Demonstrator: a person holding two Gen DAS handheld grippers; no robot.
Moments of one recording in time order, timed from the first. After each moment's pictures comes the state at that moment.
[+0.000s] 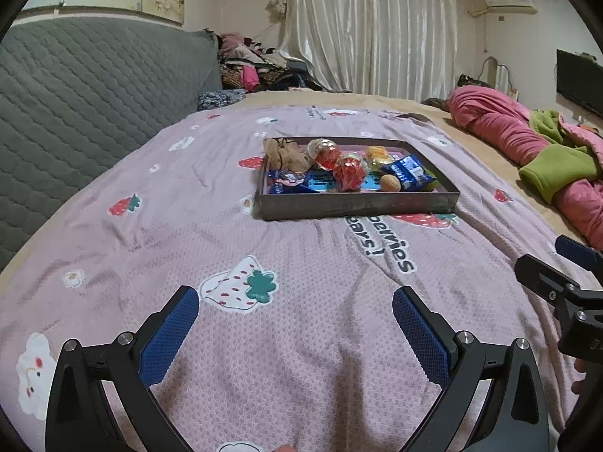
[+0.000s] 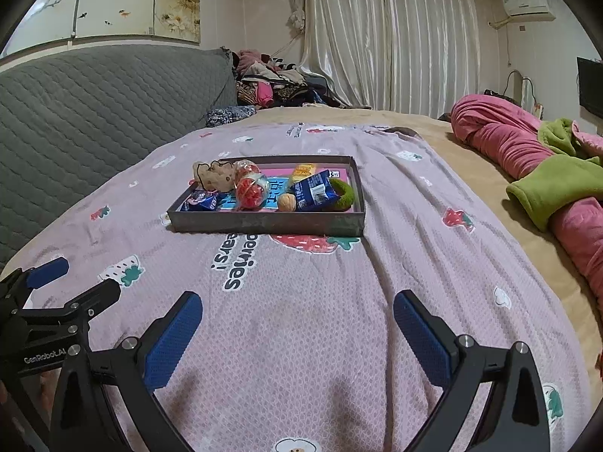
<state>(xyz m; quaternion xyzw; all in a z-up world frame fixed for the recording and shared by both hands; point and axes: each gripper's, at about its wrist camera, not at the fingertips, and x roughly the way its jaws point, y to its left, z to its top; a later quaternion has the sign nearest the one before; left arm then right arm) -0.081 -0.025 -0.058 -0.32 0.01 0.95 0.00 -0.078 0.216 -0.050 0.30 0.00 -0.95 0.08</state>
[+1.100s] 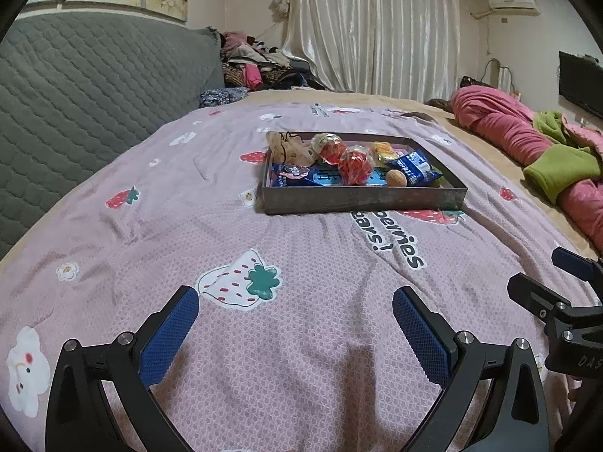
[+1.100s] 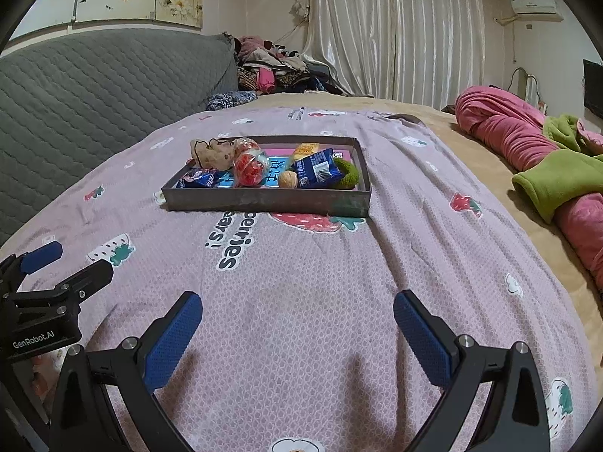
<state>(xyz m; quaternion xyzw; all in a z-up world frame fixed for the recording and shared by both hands) -0.088 -0.029 -0.072 -0.32 0.00 0.95 0.00 -0.083 0.210 -0.072 0.32 0.02 -0.94 0.08</state>
